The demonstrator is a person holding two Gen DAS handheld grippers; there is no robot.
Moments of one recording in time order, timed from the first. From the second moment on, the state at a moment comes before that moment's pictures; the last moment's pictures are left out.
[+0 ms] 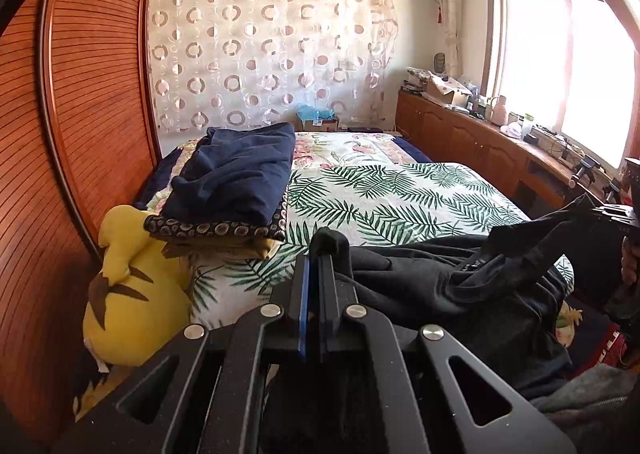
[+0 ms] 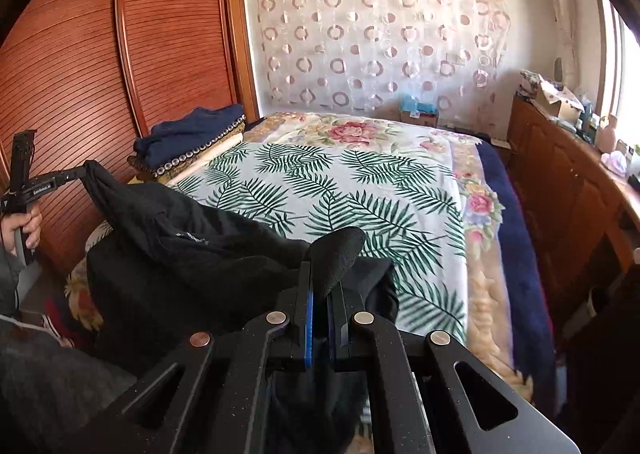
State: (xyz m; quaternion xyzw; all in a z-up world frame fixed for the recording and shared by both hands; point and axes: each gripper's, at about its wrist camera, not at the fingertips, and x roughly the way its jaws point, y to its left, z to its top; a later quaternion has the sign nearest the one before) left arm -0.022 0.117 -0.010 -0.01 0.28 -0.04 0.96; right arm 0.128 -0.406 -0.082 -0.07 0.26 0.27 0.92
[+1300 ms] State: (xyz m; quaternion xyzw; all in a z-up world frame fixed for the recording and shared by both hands) left arm 0.048 0.106 -0.072 0.00 0.36 -0.03 0.93; right arm 0.166 -0.379 -0.114 -0.09 0.31 0.22 0.92
